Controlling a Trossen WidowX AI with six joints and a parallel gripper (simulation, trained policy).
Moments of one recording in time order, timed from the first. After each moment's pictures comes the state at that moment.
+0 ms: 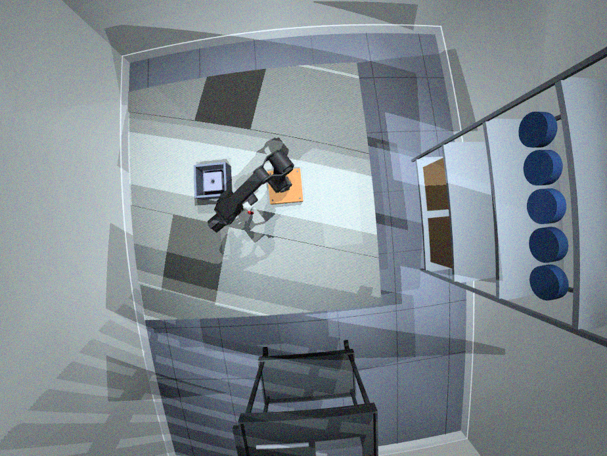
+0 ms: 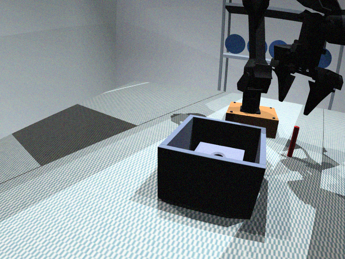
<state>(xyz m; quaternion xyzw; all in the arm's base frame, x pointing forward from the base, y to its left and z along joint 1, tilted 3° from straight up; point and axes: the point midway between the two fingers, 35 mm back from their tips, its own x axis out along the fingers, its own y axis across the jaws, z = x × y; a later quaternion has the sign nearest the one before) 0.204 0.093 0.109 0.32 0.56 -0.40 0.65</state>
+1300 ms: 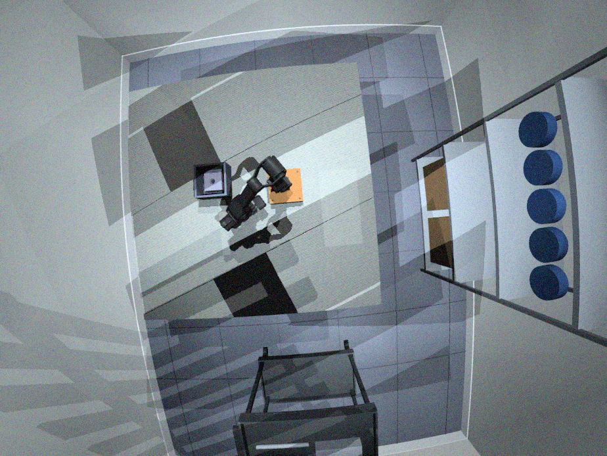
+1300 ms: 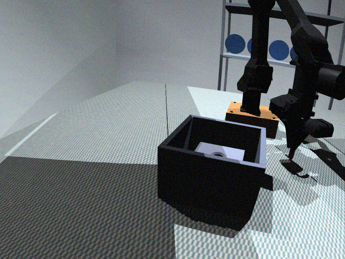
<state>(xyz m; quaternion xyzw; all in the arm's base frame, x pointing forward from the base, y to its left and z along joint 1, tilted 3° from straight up) 0.181 0.115 -0.001 0.35 0.61 -0.36 0.61</state>
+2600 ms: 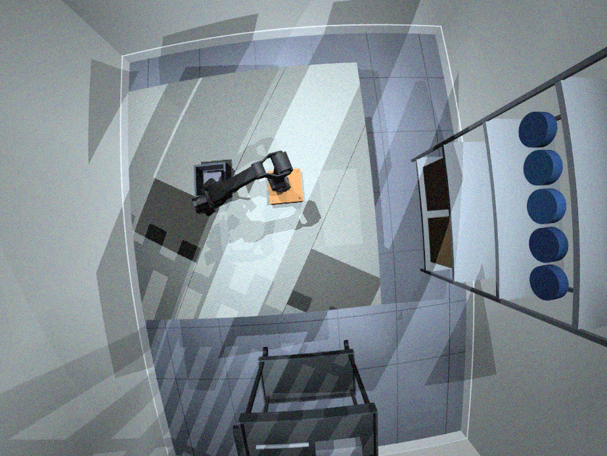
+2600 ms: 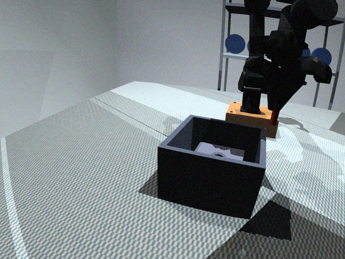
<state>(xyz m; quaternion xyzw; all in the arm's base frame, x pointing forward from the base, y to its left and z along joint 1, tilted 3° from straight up) 0.278 0.036 0.115 0.31 0.51 -0.33 0.73</state>
